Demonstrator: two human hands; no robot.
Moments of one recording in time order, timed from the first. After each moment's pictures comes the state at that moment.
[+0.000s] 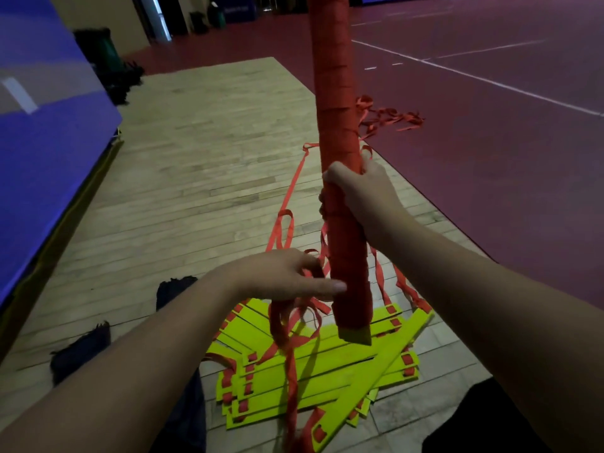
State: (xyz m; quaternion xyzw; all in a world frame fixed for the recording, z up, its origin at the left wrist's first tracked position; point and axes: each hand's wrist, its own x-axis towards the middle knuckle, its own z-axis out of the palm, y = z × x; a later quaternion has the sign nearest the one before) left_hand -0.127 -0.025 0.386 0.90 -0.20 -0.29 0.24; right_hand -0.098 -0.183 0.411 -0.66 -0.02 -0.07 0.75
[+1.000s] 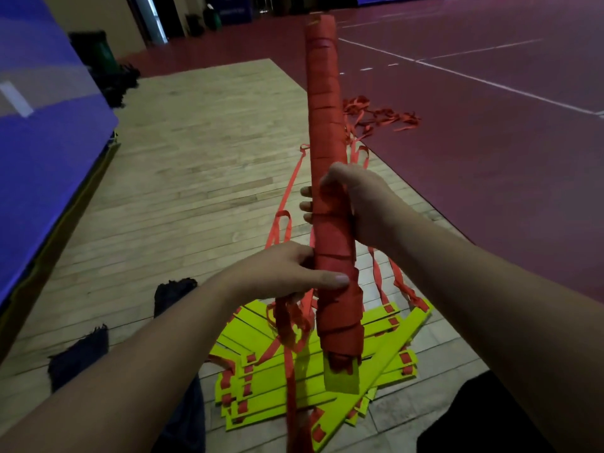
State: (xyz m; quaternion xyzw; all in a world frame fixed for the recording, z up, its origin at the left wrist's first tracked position) left_hand -0.130 -0.029 0.382 0.84 -0.19 -0.29 0.42; right_hand -0.102 -0.185 0.418 -0.53 0.01 0.11 0.84
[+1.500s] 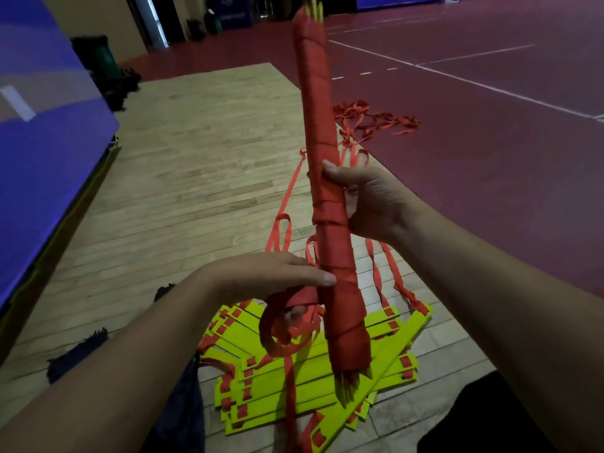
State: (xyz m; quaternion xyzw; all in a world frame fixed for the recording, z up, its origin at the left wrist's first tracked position) left_hand -0.134 -0.017 0.403 0.79 -0.16 -0.41 0.42; right_hand -0.101 -0.204 0.427 -0.46 -0.05 0.22 0.86
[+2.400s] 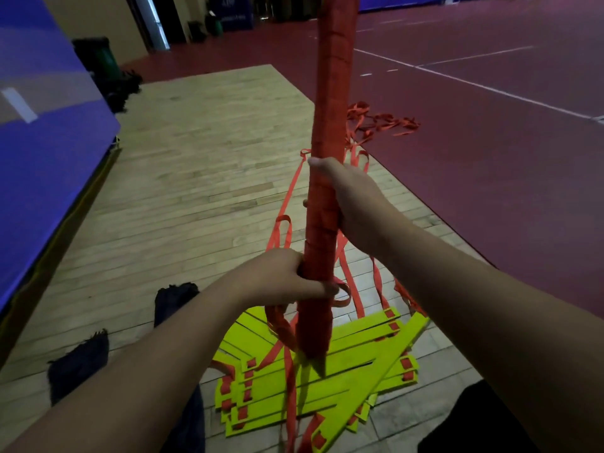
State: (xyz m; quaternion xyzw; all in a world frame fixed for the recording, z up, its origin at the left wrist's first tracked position) left_hand -0.127 -0.029 0.381 0.92 -0.18 -0.21 0.27; right_hand -0.104 -0.175 0.425 -0.65 0.00 0.02 0.76
